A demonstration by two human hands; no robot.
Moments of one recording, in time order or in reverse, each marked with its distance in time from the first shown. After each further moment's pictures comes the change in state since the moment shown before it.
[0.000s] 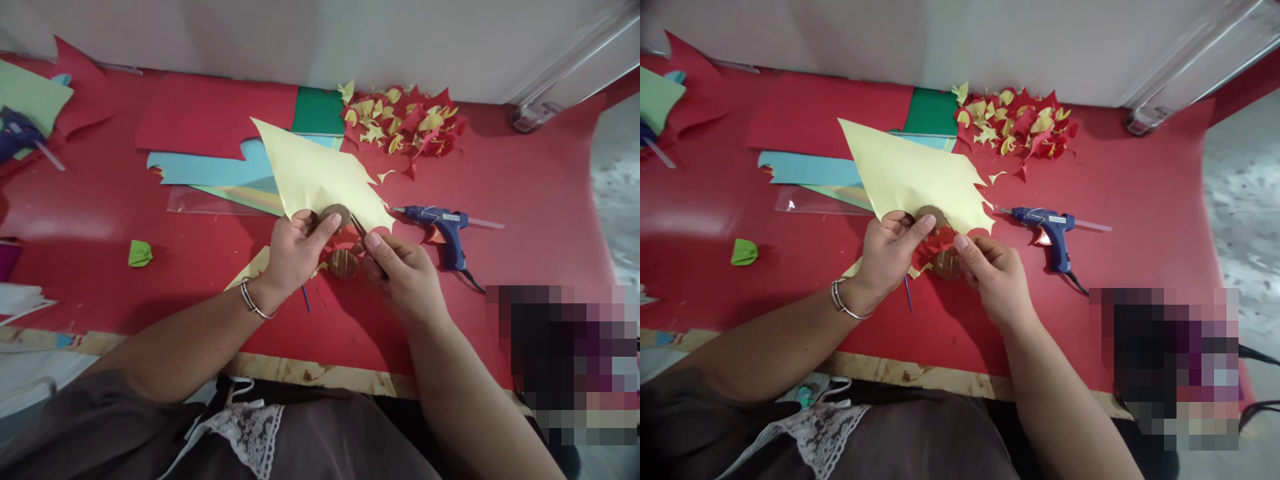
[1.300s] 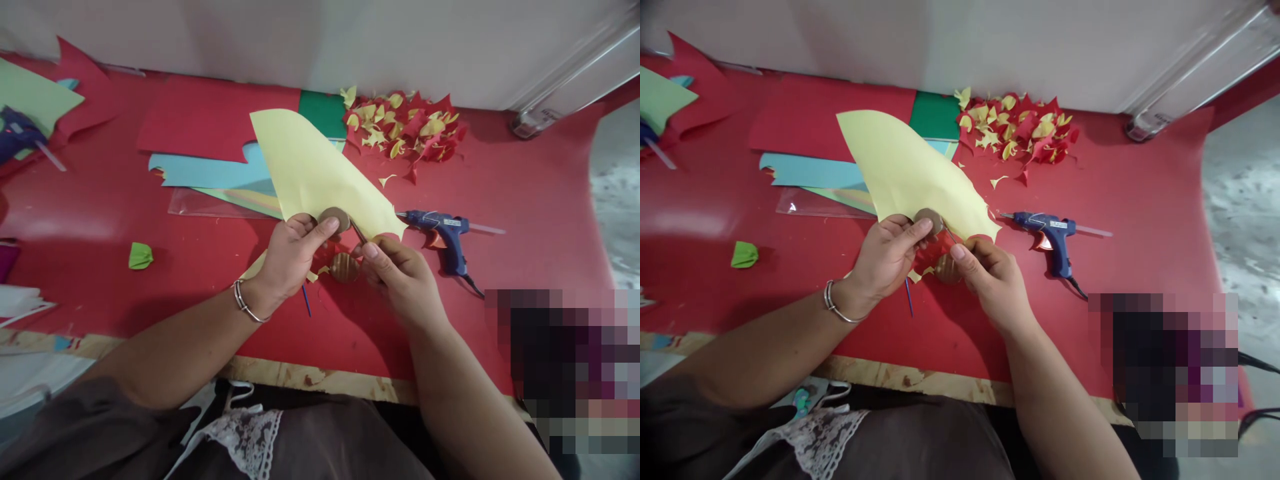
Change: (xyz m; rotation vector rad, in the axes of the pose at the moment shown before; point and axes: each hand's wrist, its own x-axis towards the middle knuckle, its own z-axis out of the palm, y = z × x) left_hand 0.004 -0.001 -0.005 -0.309 -0.093 -0.212; right_hand 0.001 -0.001 0.001 -0.052 -0.097 -0.146
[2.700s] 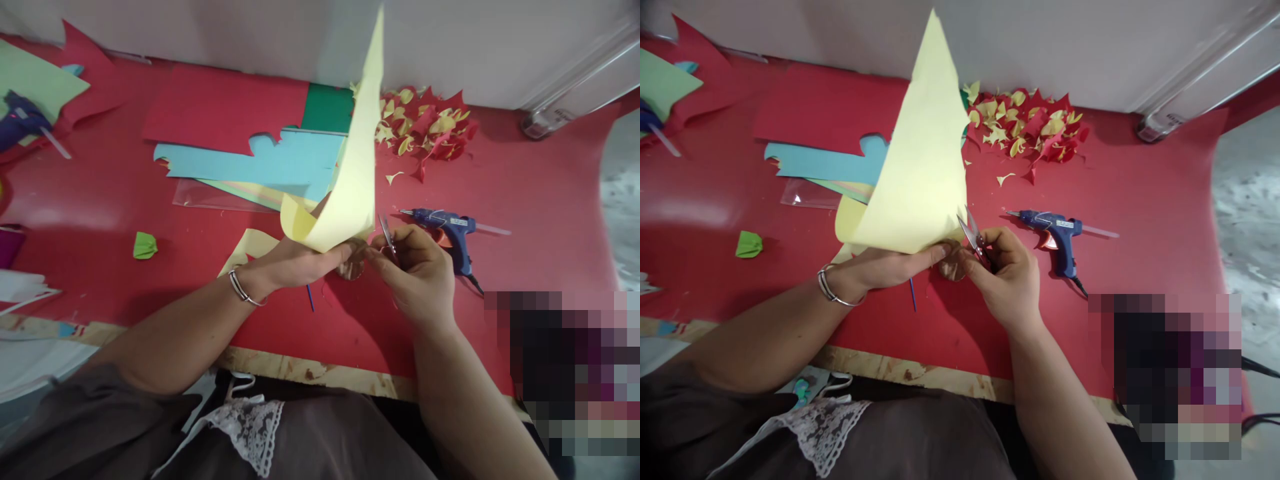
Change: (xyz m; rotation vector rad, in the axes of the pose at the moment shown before) left_hand -0.002 0.032 -0.008 0.664 -0.520 0.114; right_hand -0.001 0.009 -0.005 -0.188 0.229 -0.127
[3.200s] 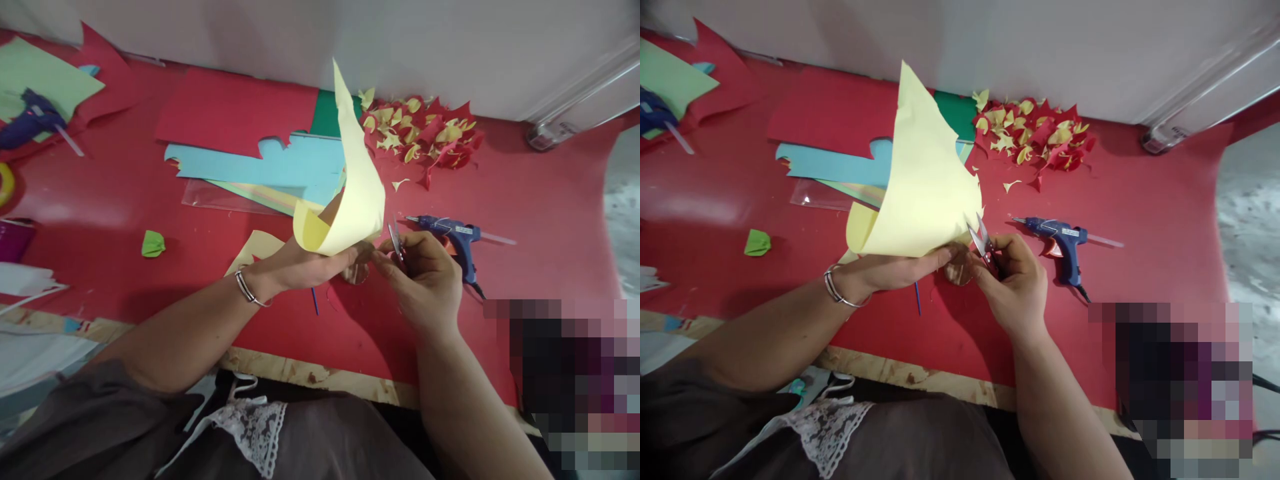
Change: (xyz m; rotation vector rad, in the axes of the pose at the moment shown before) left_hand -0.001 -0.002 -0.002 0.136 0.224 0.043; right_hand -0.001 -0.002 0.002 -0.081 0.061 -0.069
